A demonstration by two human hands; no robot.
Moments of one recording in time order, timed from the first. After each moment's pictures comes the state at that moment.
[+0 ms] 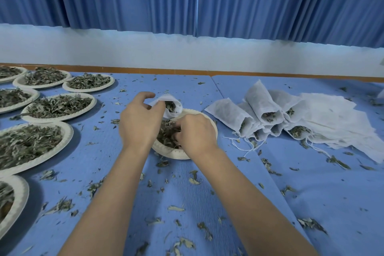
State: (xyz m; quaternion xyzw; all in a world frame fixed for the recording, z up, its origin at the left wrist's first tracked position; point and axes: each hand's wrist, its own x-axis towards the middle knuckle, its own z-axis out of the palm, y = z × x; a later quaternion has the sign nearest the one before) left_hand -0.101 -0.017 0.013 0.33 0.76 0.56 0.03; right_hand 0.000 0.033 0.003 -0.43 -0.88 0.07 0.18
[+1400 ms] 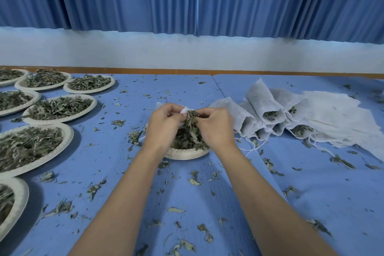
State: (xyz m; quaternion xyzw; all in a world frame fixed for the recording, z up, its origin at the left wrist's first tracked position) left_hand -0.075 -0.007 0.007 0.39 0.62 0.62 0.26; right_hand 0.023 0.062 -0.002 -0.43 -0.70 0.37 0.43
